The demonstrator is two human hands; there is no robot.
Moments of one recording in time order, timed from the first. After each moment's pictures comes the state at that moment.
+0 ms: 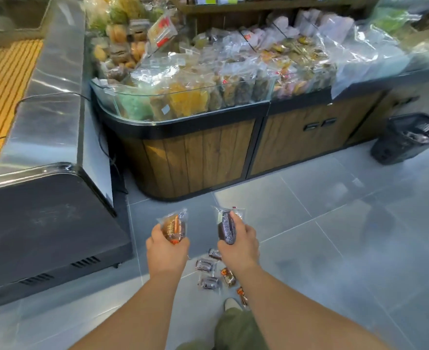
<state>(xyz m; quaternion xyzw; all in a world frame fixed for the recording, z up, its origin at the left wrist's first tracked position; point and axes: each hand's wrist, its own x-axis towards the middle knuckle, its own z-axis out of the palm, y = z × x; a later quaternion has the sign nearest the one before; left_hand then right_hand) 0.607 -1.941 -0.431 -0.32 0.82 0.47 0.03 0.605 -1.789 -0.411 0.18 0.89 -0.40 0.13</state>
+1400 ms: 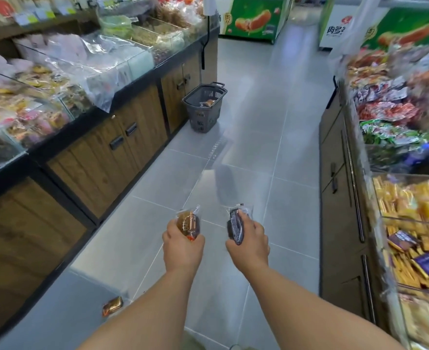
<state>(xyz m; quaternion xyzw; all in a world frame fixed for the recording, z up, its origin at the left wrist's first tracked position) 0.664 -1.433 -0.394 0.08 0.89 0.42 0.18 0.767 -1.338 -0.393 0.51 0.77 -0.38 -0.08</state>
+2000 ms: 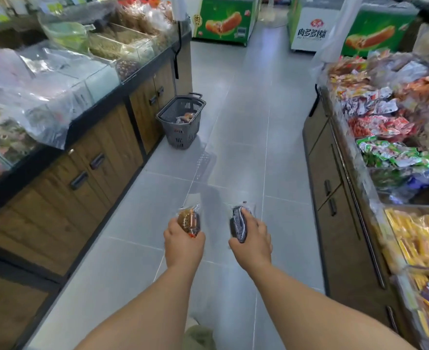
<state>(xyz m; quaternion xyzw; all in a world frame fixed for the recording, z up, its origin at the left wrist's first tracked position) 0.477 -1.238 -0.401 0.14 0.88 0.40 0.22 0.600 -1.158 -0.391 0.56 0.73 -0.37 -0.11</state>
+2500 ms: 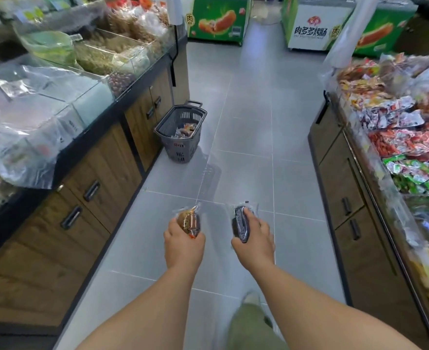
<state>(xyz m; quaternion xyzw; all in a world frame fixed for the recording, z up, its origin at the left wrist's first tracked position) 0.303 -1.119 -0.396 0.15 0.88 0.38 0.23 0.432 -1.040 -0.390 0.57 0.72 -0.38 -0.11</state>
